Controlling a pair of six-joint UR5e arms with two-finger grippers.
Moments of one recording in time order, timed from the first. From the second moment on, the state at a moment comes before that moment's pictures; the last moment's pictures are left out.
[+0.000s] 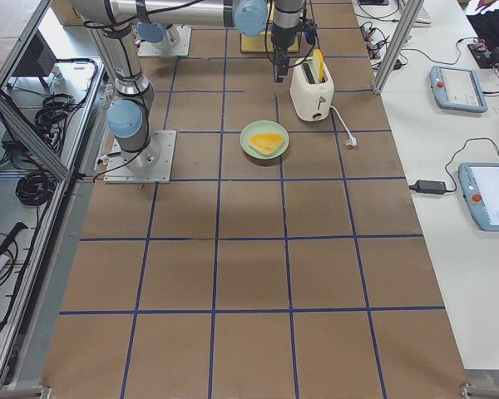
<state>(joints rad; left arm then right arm) -1.60 -1.56 -1.53 -1.70 1.58 -0.13 1.54 -1.48 1.51 -1.55 -1.60 -0.11</state>
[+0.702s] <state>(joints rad) -1.60 -1.56 -1.53 -1.70 1.58 -0.13 1.52 -1.47 1.50 -1.56 -1.58 -0.13</state>
